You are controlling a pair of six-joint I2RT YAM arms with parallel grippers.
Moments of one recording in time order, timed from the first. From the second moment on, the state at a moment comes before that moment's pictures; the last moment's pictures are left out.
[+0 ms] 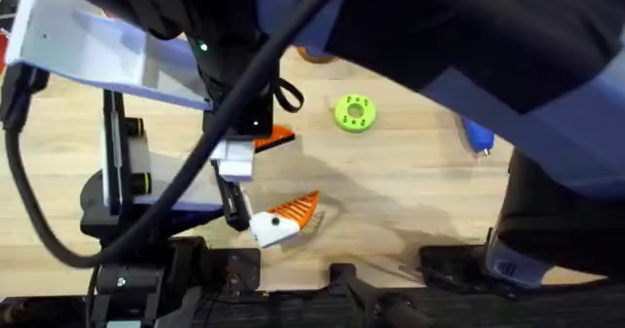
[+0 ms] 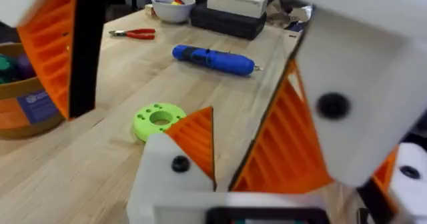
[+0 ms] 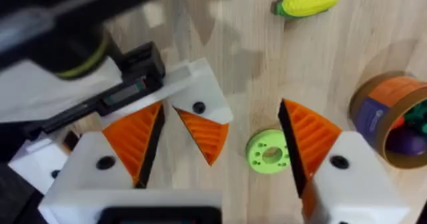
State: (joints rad) left arm 0.02 0.01 0.01 -0.14 1.21 0.02; right arm 1.10 2.06 2.26 -1.52 0.07 -0.43
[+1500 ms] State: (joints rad) left arm 0.02 0.01 0.01 -0.14 1.21 0.02; right arm 0.50 1.23 1.29 -1.21 0.15 0.29
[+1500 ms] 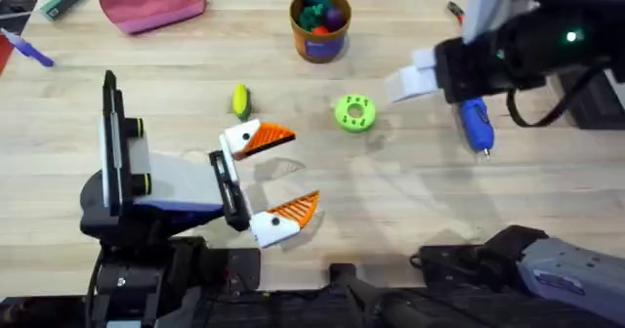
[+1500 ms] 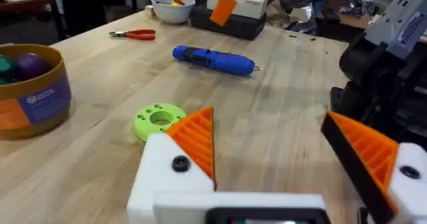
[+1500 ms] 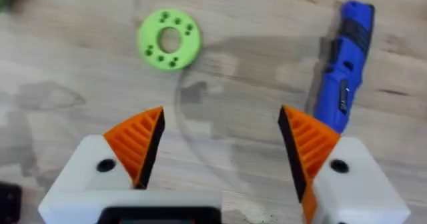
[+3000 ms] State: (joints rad) left arm 0.02 0.01 0.01 -0.13 1.20 0.02; right arm 0.11 1.26 1.14 -1.13 0.16 0.29
